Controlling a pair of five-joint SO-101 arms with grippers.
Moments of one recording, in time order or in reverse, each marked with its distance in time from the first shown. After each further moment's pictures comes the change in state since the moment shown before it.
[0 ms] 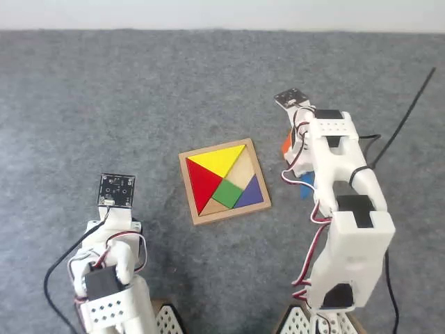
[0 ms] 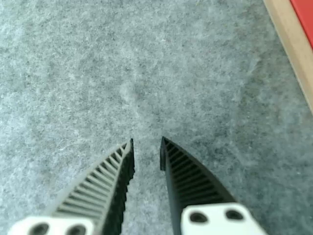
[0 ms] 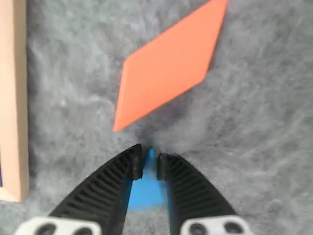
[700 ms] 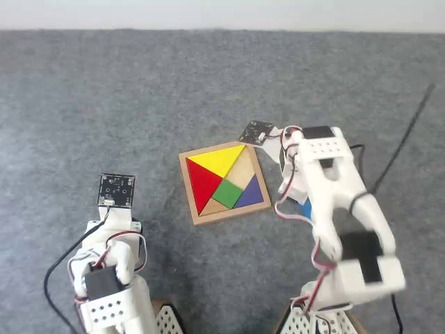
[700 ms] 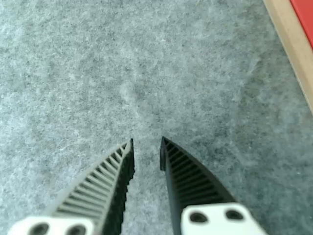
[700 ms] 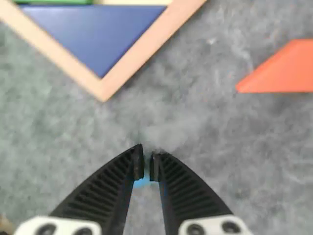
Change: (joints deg) left arm 0.0 0.0 0.0 0.0 0.0; right arm -5.6 -24.9 21.3 4.5 26.3
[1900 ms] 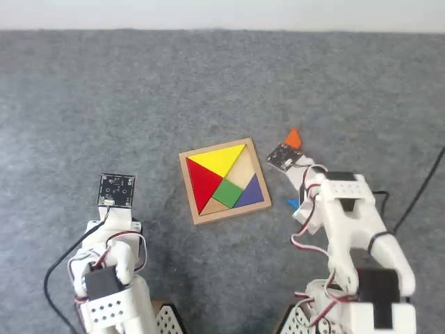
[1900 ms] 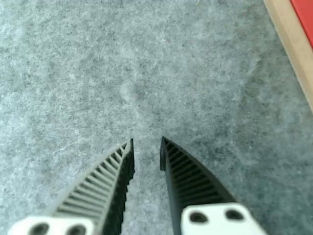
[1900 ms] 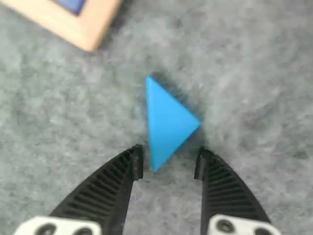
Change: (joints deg) left arm 0.0 0.0 0.0 0.0 0.0; right arm 8.7 -9.6 25.8 -18.5 -6.0
